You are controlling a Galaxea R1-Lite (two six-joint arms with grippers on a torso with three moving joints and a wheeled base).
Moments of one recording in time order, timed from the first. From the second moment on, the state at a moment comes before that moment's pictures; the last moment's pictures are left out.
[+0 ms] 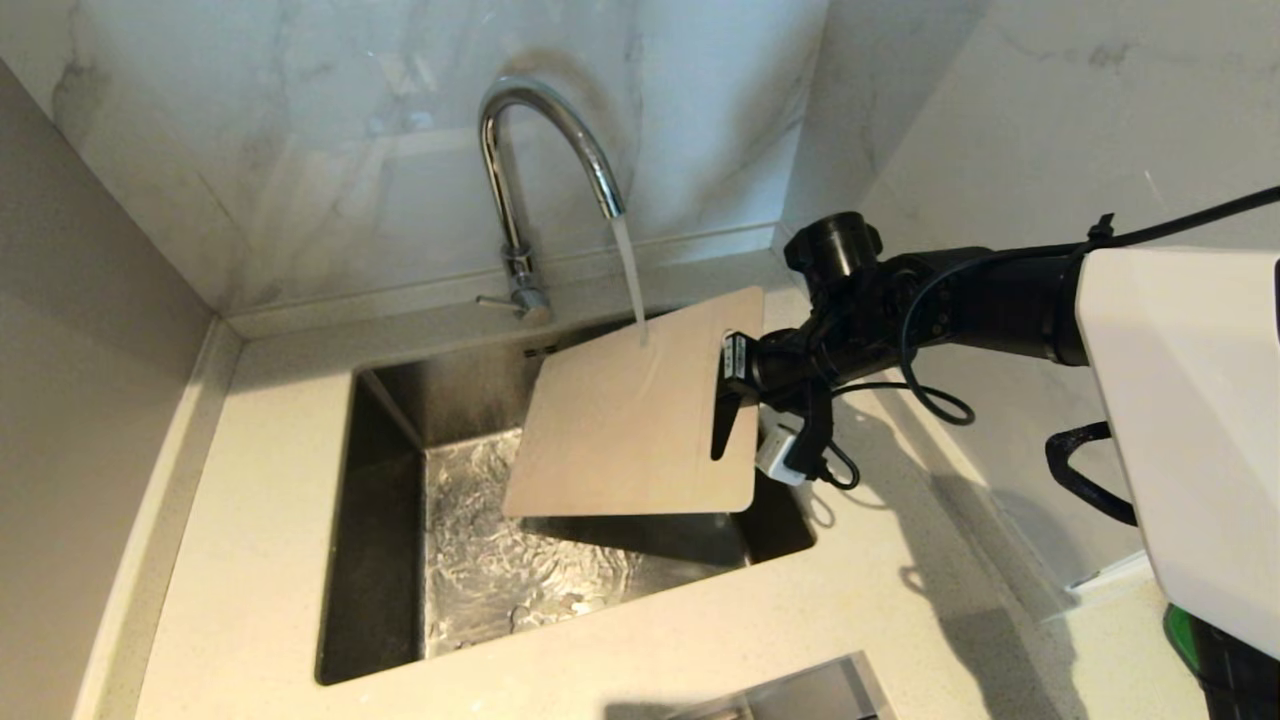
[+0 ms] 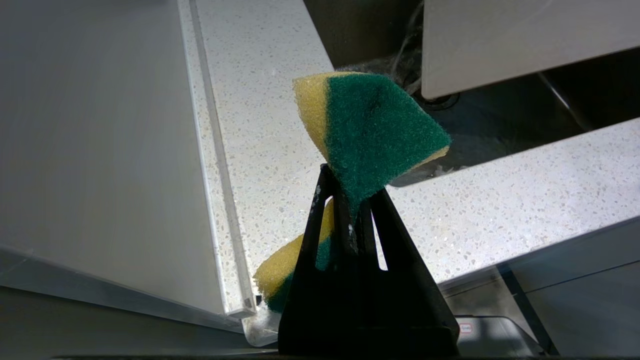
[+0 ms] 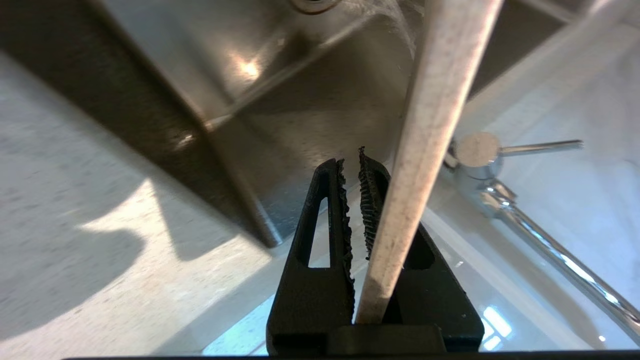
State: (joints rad) left arm 0.00 0.00 0.00 0.00 0.00 0.00; right arm 0.31 2.20 -1.99 0.47 0.40 -2.72
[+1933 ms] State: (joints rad) left arm 0.00 0.00 0.00 -0.01 0.00 0.00; right arm 0.42 2.16 -1.95 0.49 0.48 -2.69
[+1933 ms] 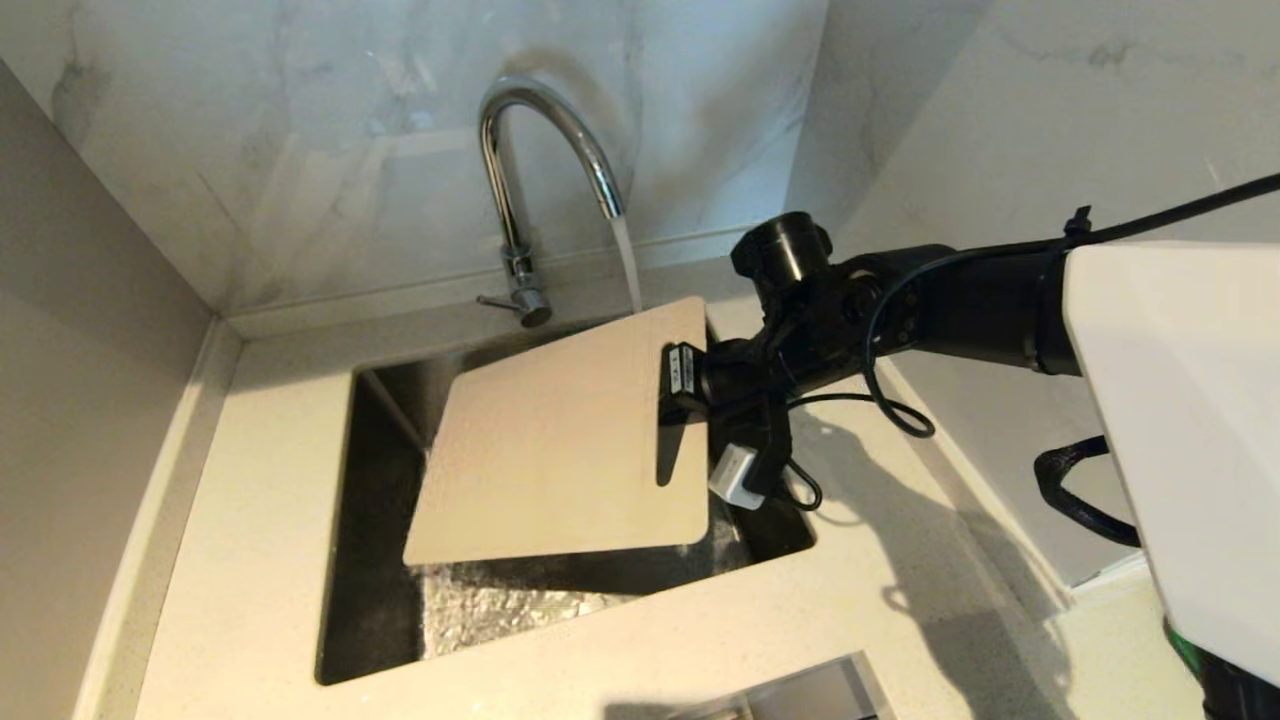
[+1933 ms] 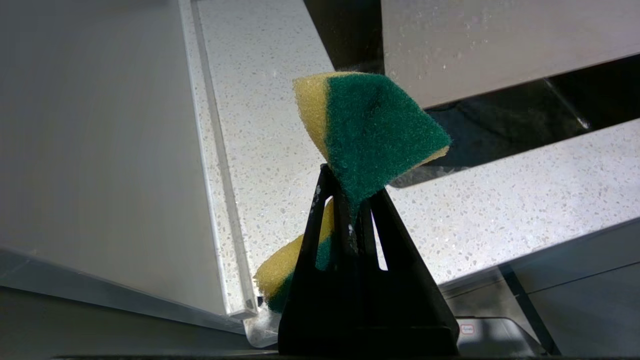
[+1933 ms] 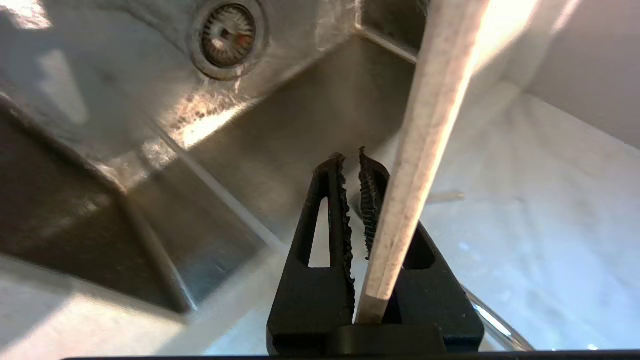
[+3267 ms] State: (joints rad) left arm -0.01 0.60 -0.84 0.13 0.32 0.03; right arm 0.50 1.99 -1.97 0.49 0.48 -2.63
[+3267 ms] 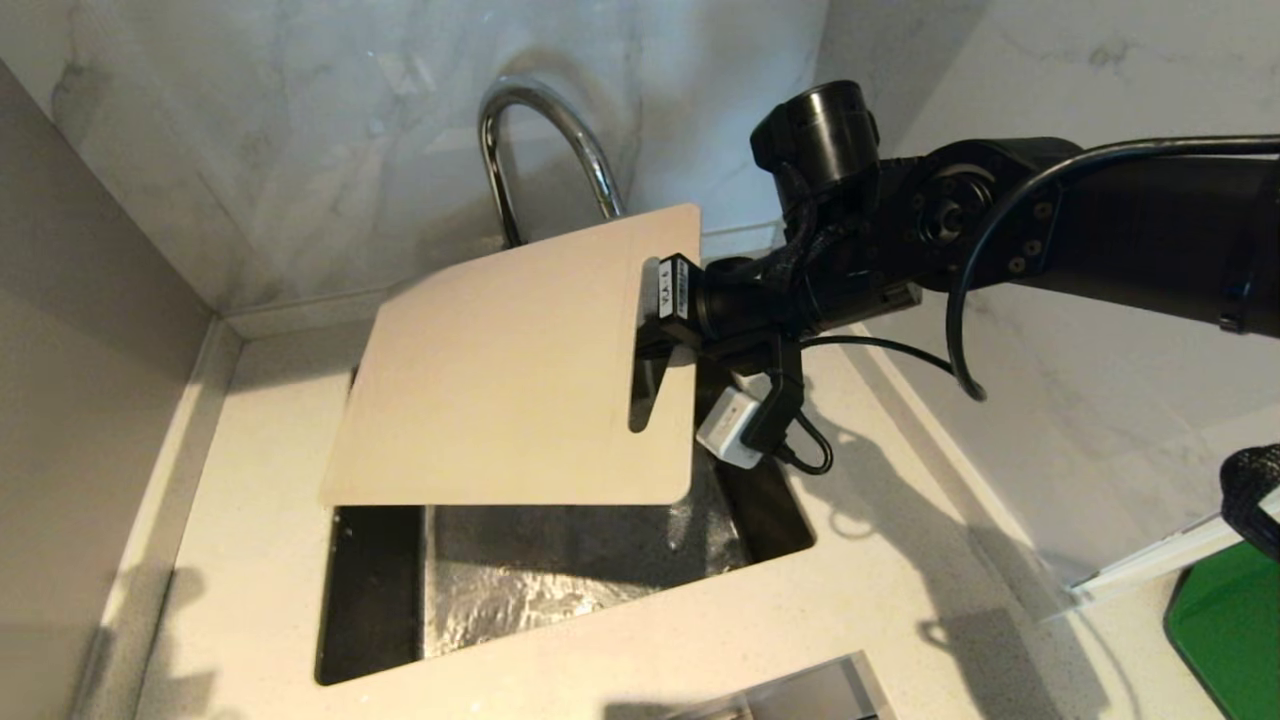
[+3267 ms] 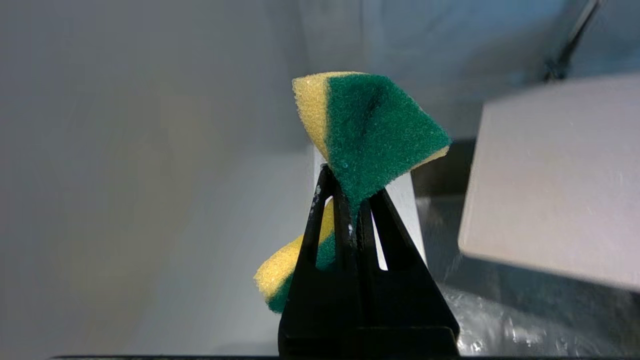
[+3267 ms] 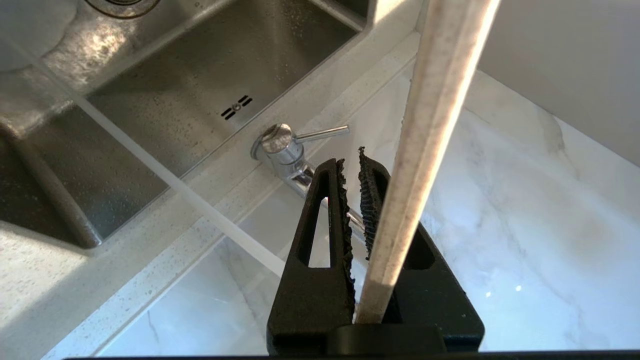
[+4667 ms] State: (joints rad) left arm 0.04 1.42 -1.56 0.30 0.25 0.03; right arm 0.58 1.96 -1.94 0.44 0.48 -2.57
